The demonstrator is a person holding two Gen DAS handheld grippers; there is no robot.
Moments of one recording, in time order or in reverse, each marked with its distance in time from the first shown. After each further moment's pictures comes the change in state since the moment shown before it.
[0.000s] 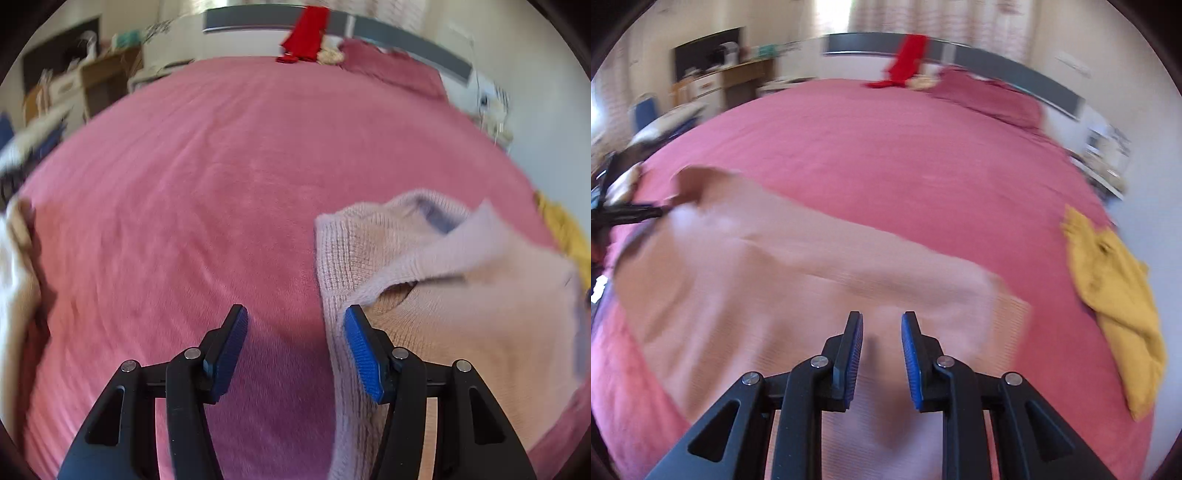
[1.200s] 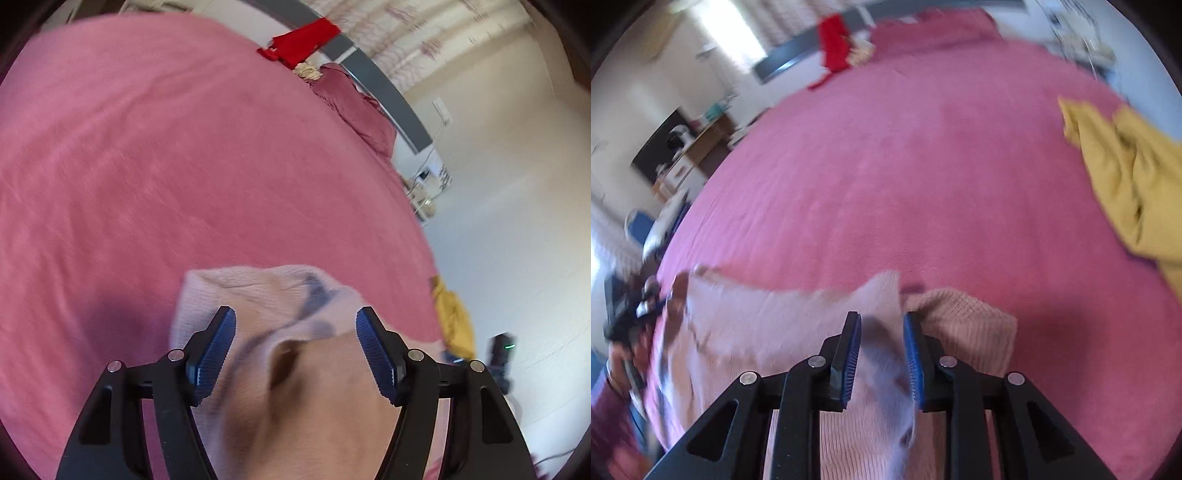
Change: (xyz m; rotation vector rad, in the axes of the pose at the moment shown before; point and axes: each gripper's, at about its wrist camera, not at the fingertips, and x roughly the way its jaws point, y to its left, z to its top) left arm 0.039 0.001 0.048 -0.281 0.048 -0.513; right arm 0.098 -0.108 0.033 0.446 0.150 0.325
